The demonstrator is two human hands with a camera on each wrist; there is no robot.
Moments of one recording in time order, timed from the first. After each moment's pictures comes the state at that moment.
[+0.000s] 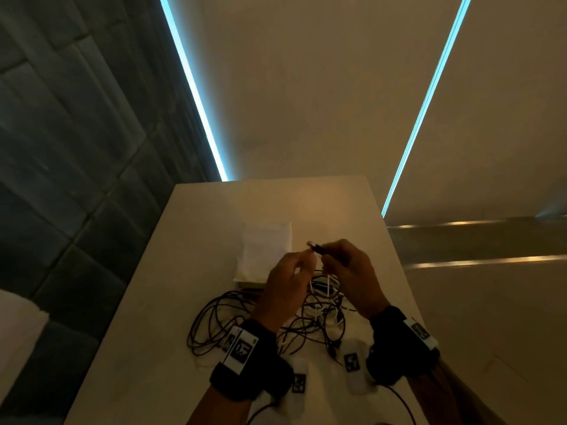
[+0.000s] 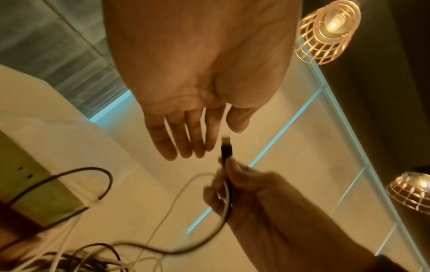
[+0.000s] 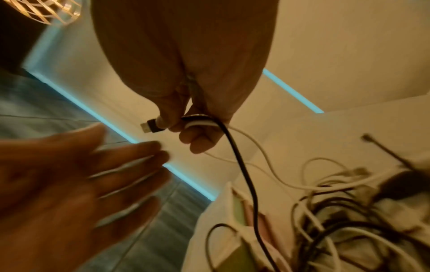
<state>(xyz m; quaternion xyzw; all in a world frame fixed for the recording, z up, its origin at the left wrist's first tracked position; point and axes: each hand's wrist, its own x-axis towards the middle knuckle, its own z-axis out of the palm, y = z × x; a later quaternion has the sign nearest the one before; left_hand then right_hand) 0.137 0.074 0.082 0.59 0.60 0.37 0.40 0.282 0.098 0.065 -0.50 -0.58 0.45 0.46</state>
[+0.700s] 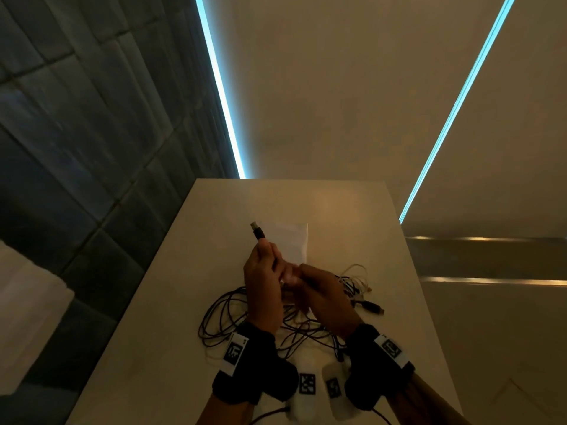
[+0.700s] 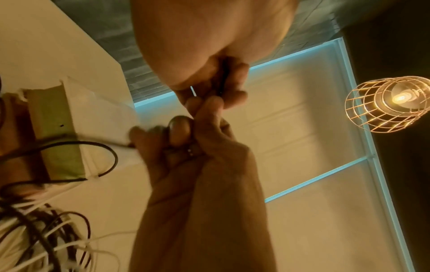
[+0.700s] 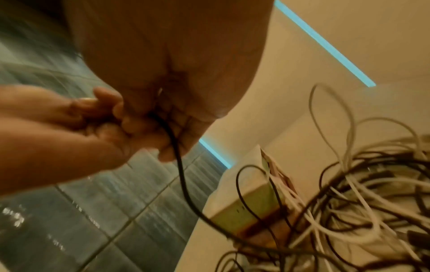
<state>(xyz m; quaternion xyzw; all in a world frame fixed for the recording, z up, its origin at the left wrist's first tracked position) 0.111 0.062 0.100 0.26 0.47 0.69 0.49 0.220 0.077 0.055 -0.35 -0.64 0.54 0.41</state>
